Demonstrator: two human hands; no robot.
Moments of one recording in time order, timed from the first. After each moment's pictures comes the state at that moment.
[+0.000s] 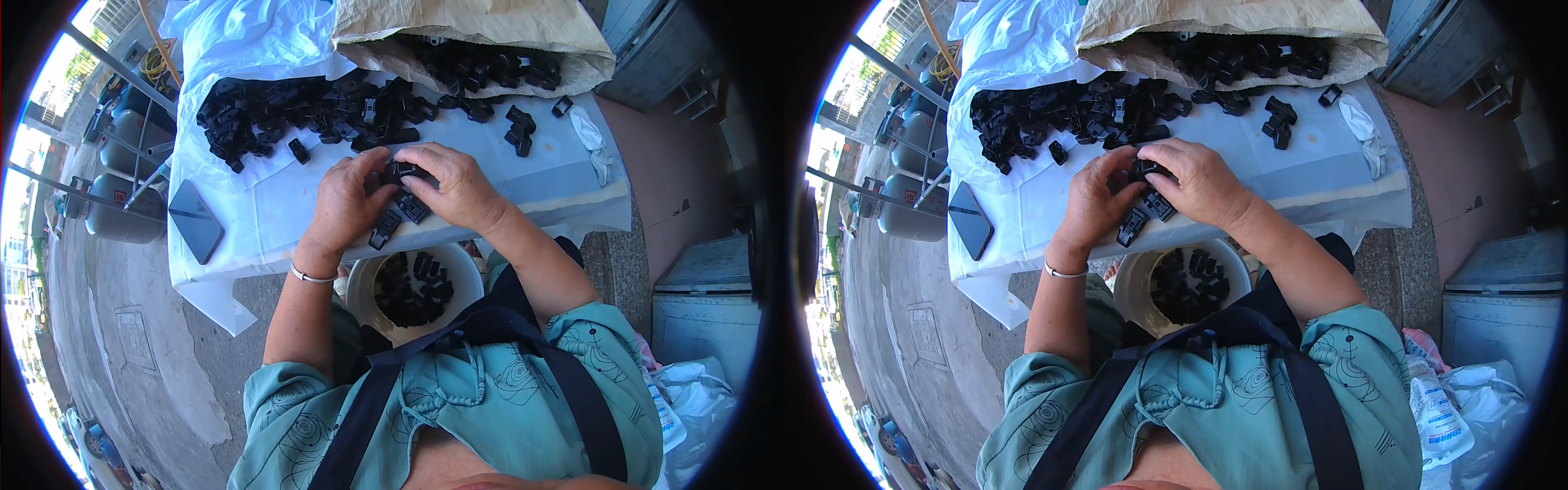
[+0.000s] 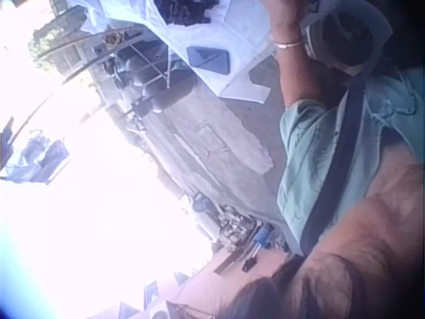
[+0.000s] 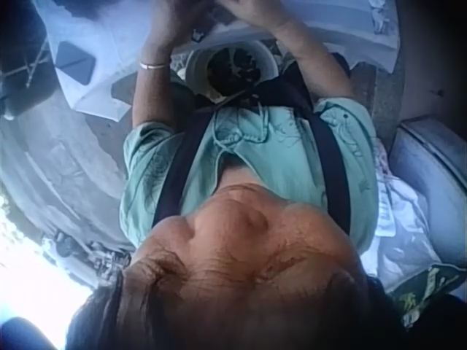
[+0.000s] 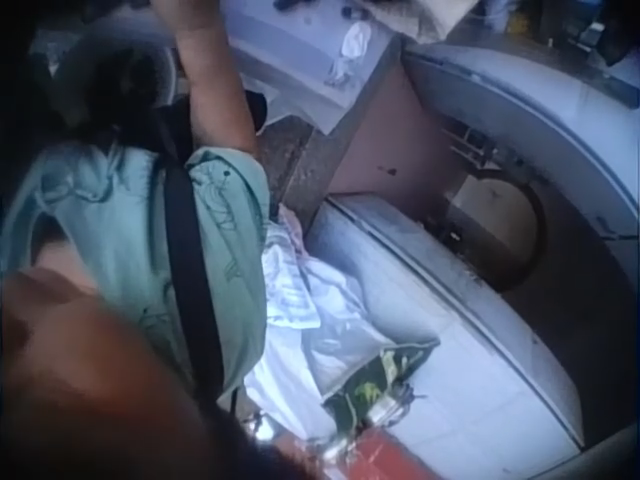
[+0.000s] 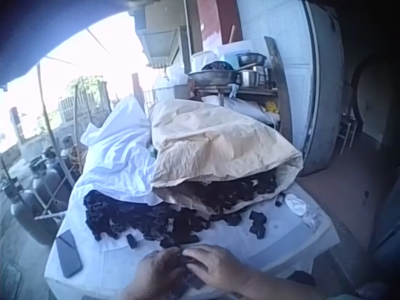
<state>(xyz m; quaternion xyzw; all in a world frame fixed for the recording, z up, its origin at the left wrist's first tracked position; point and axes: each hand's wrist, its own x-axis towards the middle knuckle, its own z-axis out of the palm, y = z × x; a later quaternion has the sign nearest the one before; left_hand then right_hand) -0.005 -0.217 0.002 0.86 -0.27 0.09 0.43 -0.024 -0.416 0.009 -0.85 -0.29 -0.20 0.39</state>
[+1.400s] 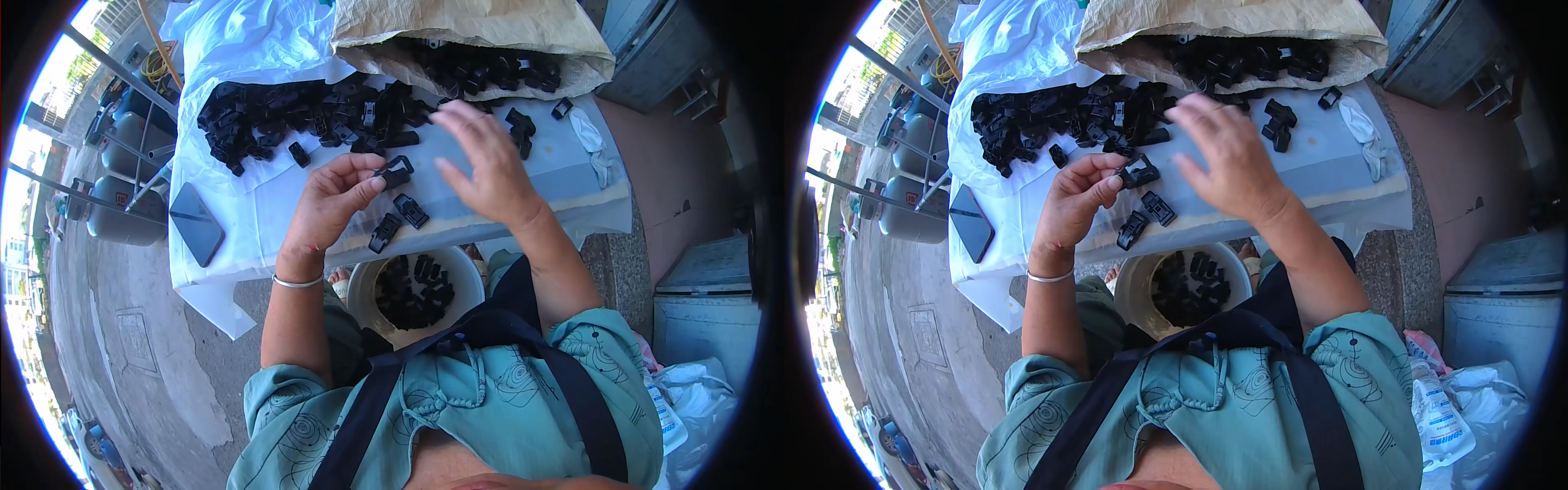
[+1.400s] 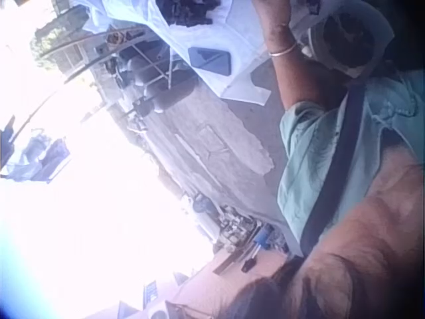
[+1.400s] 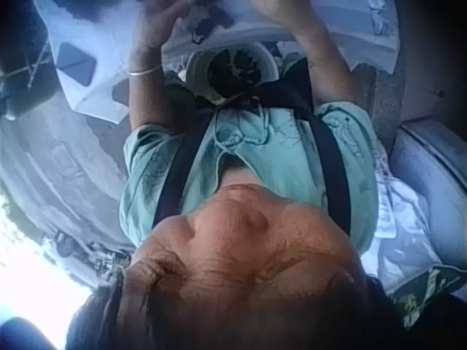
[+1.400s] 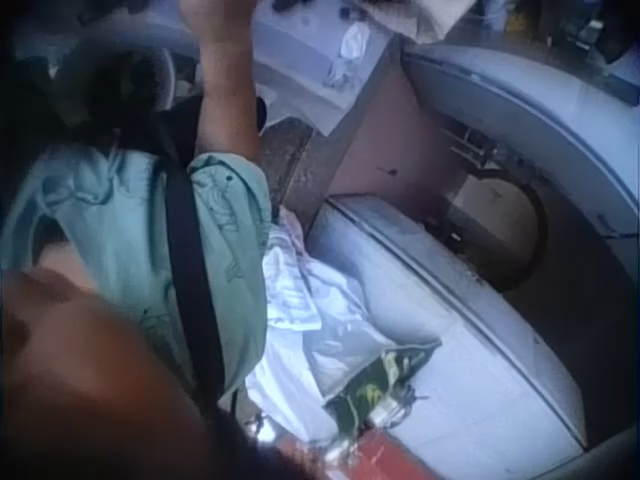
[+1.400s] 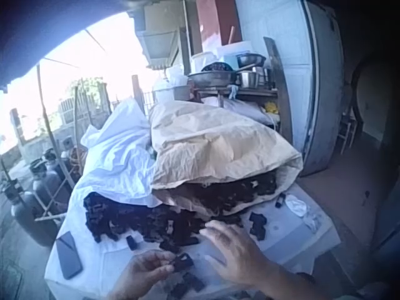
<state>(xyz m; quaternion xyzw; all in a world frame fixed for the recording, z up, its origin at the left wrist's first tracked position) -0.007 -0.196 0.023 0.60 -0.15 -0.20 0.76 -0.029 -0.441 0.047 -0.88 -0.25 -0.33 0.24</state>
